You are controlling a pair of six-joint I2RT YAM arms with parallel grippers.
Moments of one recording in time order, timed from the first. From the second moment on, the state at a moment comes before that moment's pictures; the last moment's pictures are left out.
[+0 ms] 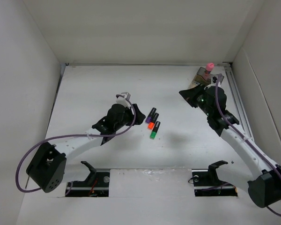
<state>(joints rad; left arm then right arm) -0.67 1.20 0.61 0.18 -0.02 -0.64 0.34 1.06 0.87 -0.05 -0.03 0.97</state>
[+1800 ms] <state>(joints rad) -1.11 1.87 1.11 -0.18 -0.45 -0.55 0.41 0.77 0.59 0.04 0.13 1.02</state>
